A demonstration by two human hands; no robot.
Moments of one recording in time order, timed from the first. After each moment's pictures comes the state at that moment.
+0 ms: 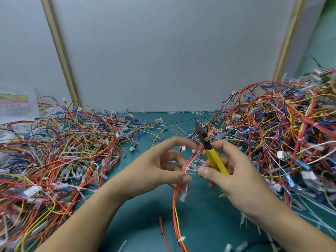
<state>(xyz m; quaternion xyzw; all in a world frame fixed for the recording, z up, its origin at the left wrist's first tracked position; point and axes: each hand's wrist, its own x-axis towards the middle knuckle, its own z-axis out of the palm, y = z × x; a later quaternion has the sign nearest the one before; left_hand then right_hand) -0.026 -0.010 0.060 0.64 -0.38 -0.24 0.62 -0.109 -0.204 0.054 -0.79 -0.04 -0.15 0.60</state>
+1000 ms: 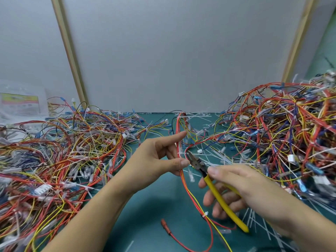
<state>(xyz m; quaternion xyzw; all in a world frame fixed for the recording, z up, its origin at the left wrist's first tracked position) -0.012 -0.003 0.057 0.69 -0.34 -0.08 0.63 -0.121 -0.204 0.076 -0.78 0.02 0.10 0.62</state>
